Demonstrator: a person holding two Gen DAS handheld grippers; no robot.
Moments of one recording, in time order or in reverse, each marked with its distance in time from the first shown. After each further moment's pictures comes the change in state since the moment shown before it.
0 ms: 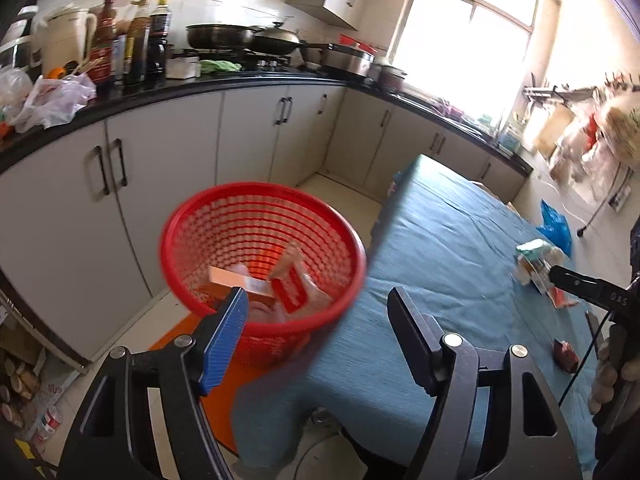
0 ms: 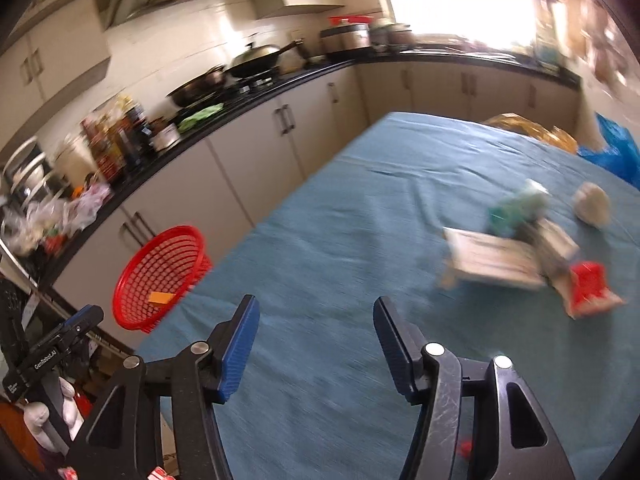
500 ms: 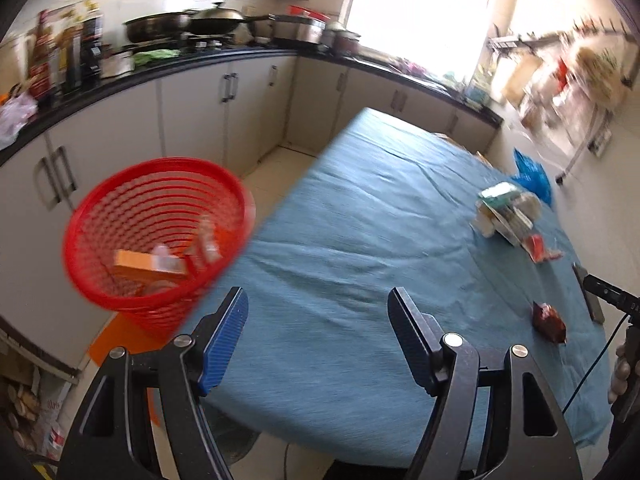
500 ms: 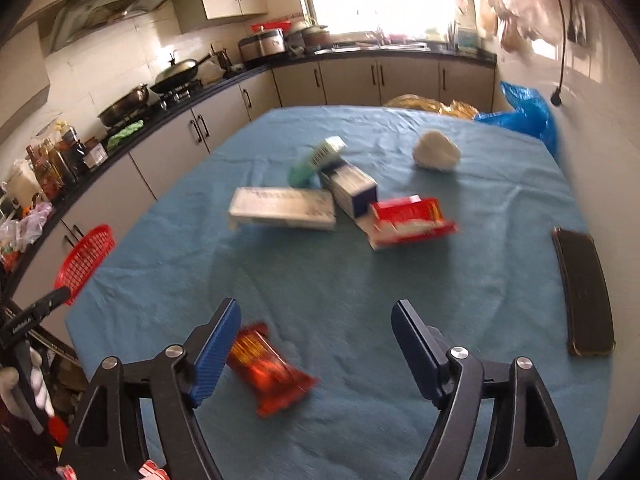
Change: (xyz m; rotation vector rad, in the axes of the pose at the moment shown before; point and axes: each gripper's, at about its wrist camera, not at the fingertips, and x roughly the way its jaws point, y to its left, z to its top) left arm 0.038 -0.099 -0.024 0.139 0.115 -0.073; right arm -0.075 -0.128 -0.053 0.072 0.011 -0.199
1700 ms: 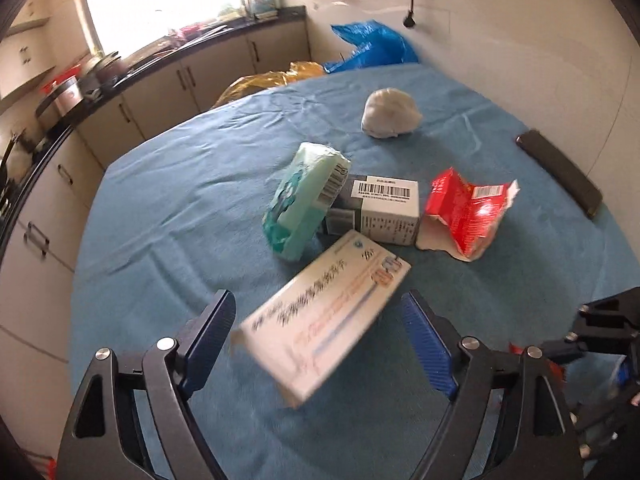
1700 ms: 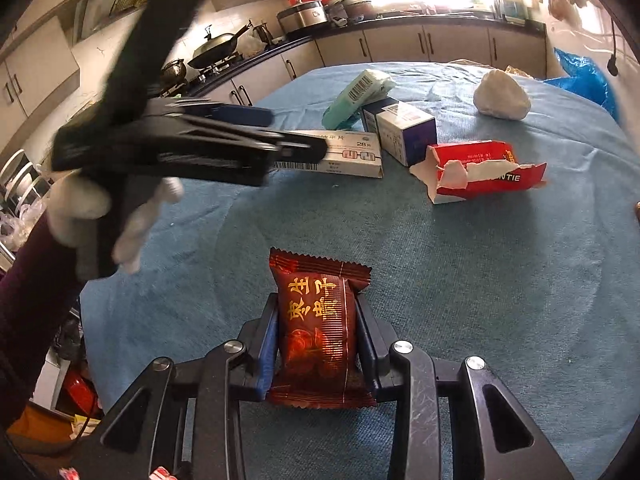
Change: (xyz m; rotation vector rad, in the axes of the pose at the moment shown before) left arm 0.181 -0.275 0.085 0.767 0.199 -0.256; right arm 0.061 -0.003 -0.018 -0.027 0.070 0.209
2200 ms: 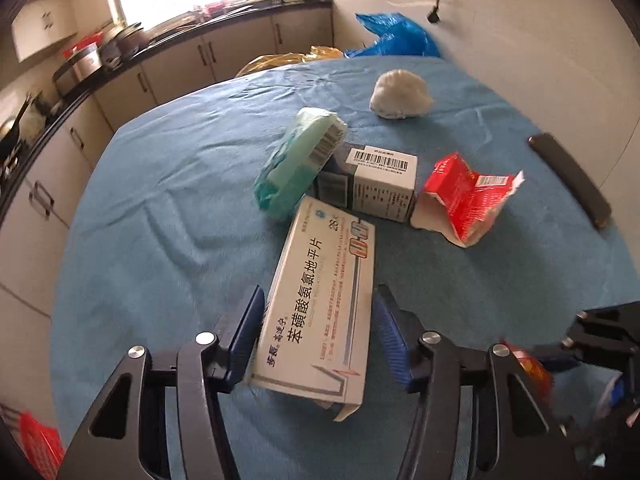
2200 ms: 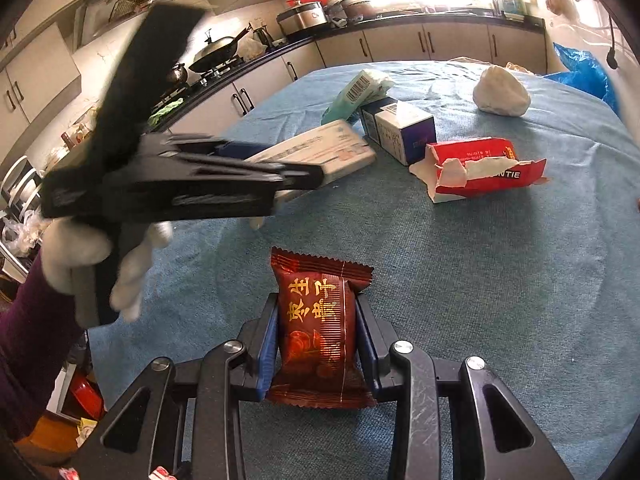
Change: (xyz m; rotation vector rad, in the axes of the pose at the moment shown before) left arm -0.008 -0.011 -0.025 -0.145 0.029 0.025; right arm -0.001 -0.003 -0.001 0.017 -0.006 0.017
